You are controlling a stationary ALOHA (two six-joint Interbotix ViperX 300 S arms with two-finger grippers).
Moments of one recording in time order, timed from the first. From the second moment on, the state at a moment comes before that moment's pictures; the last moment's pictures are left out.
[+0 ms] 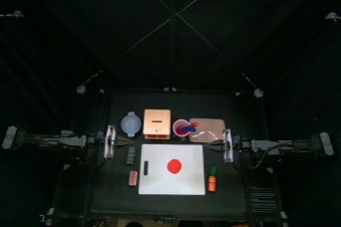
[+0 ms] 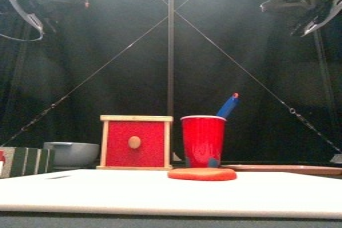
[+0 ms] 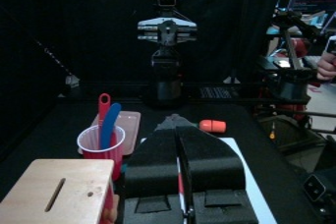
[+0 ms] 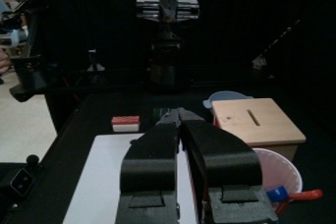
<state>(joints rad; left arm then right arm) 0.00 -0.96 1.19 0.00 -0.29 0.00 0.00 -0.97 1.18 0.00 -0.29 0.00</state>
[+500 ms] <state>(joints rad) -0.02 -0.62 1.20 -0.24 -0.60 -0.01 -0.23 -0.38 0.90 -0.22 -0.49 -0.02</state>
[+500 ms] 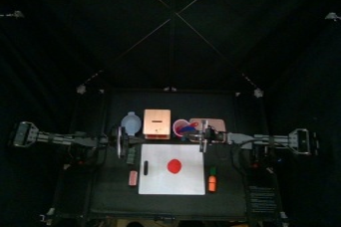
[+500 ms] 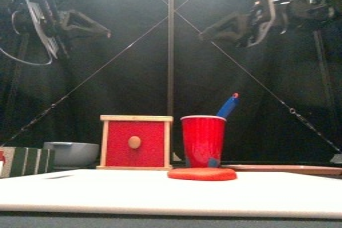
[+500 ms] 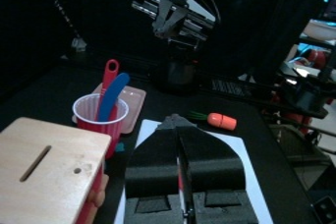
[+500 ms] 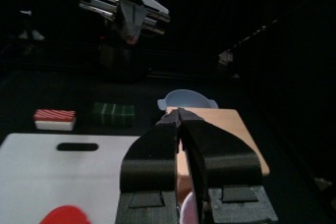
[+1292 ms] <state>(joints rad) -0.14 -0.29 1.15 -0.67 -0.77 -0.01 -0.37 0.35 0.37 -0.39 -0.48 -0.01</state>
